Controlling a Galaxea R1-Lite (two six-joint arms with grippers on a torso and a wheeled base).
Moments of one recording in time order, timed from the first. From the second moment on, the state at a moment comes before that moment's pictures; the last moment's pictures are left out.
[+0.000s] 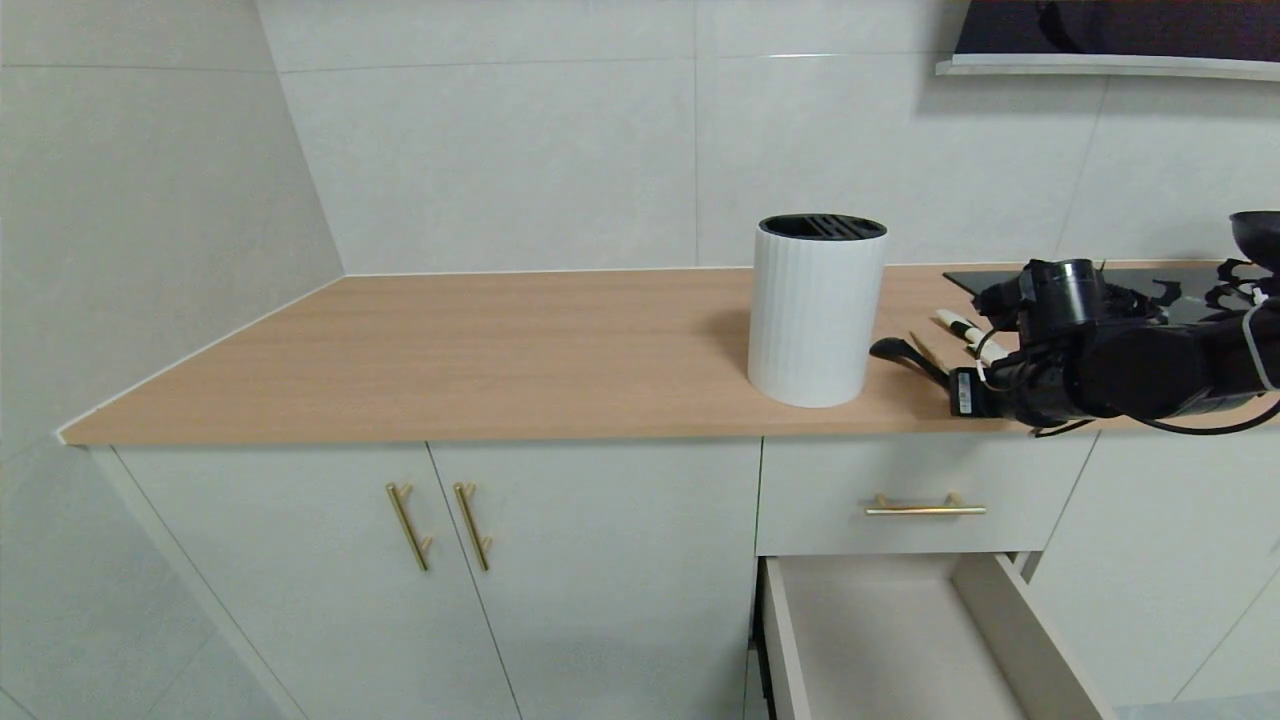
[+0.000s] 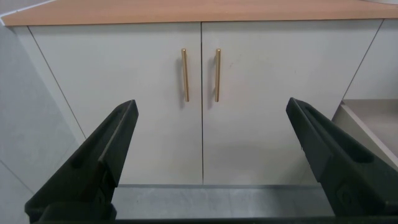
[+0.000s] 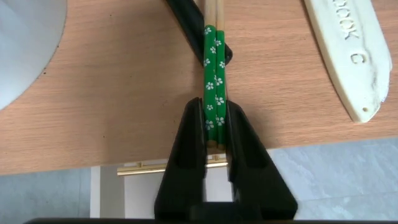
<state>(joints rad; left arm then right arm) 0.00 0.00 0.00 0.00 0.01 0.00 0.14 2.02 -1.33 -0.07 -0.22 0.12</state>
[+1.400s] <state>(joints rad) 0.00 0.00 0.00 0.00 0.01 0.00 0.21 1.24 -0.95 0.42 0.03 0.15</state>
